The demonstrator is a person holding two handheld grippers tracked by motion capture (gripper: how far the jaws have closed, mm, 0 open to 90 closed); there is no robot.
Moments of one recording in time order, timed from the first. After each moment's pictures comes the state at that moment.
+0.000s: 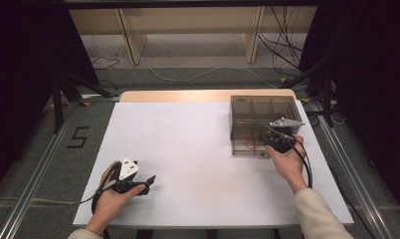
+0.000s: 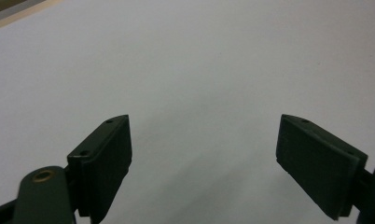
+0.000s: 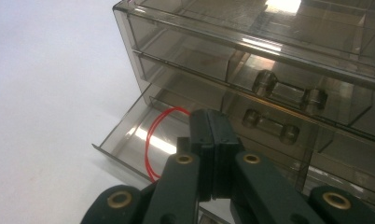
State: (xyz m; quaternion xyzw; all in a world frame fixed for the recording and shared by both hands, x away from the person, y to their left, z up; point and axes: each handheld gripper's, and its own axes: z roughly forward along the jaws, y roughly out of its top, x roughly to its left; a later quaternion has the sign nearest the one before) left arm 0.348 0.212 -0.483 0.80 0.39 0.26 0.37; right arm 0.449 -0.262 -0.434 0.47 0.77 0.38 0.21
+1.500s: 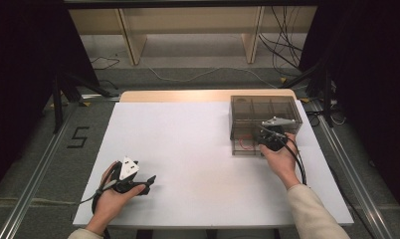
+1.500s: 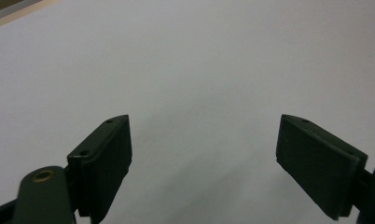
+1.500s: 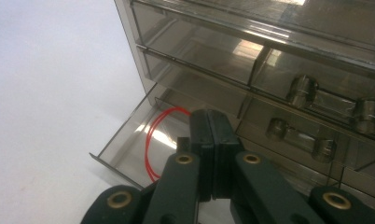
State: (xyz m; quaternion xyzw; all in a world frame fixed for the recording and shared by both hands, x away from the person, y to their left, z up) left arm 0.348 0.211 -0.483 0.80 0.39 0.26 0.37; right arm 0.463 -0.247 -0.445 0.46 0.78 0.37 0.20
